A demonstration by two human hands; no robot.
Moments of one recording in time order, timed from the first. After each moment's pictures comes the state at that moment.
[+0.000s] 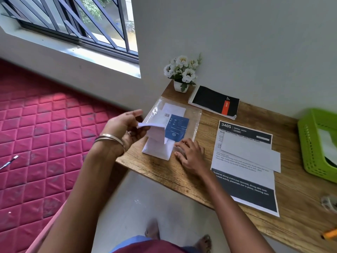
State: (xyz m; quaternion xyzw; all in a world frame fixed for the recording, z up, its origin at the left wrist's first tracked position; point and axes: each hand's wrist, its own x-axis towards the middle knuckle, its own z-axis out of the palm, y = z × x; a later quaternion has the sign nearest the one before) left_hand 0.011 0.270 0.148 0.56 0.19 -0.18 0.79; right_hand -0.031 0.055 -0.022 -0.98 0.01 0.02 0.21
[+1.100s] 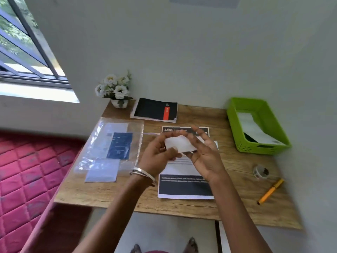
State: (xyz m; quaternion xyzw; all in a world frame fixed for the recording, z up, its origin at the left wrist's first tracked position) left_hand -0.074 0.076 0.127 0.68 -0.22 -0.27 0.64; right_hand -0.139 -0.070 0.103 -0.40 0.18 -0.15 0.88
